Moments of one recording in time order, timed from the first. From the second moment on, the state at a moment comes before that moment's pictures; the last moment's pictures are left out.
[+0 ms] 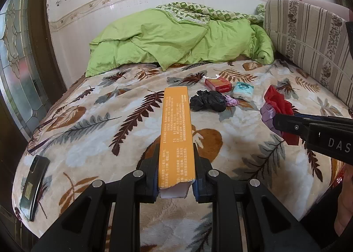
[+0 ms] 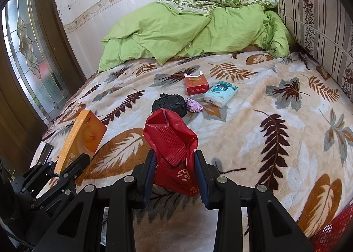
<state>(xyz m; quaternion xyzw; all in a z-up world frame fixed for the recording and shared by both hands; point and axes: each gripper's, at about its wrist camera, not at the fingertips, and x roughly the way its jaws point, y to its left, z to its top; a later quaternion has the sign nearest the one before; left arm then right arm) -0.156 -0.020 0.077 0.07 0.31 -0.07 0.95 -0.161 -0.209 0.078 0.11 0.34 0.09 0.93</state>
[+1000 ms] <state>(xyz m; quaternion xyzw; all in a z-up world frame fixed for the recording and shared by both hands) -0.158 -0.033 0.084 0.07 0.30 -0.14 0.94 -0.176 -0.242 0.088 0.17 0.33 0.09 0.92</state>
